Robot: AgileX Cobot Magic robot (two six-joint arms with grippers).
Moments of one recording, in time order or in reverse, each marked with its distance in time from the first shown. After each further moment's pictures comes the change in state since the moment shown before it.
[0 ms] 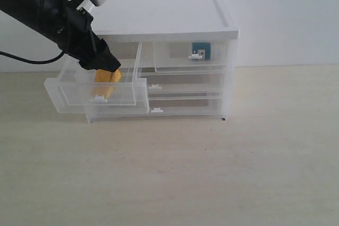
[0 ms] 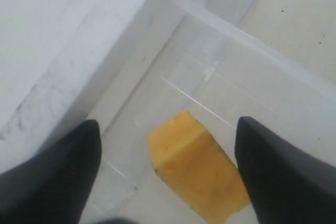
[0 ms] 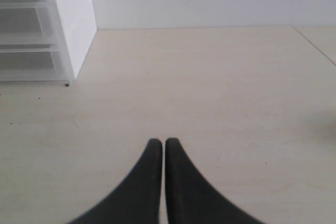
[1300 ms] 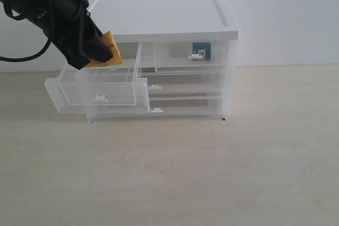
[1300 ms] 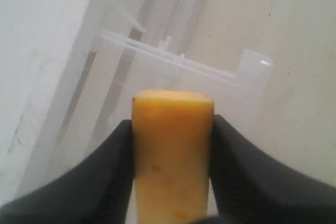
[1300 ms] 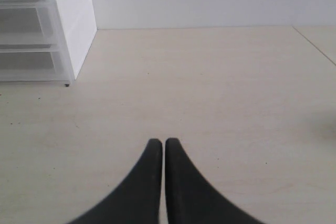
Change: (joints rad) left arm -0.101 -0.171 0.028 0.143 0.122 0.016; right arm 0.000 0.000 -0.001 0.000 0.000 0.000
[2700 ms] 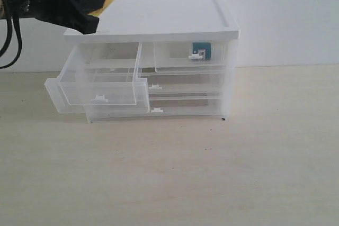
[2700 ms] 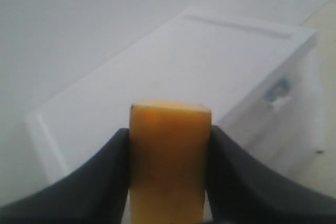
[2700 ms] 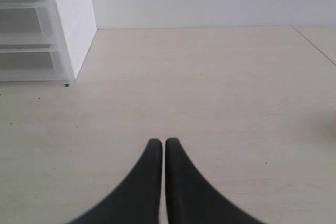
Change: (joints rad) left arm -0.016 -0.252 0.424 2.053 -1.022 -2.393; right arm 0.000 0.000 0.000 0.000 0.000 0.000
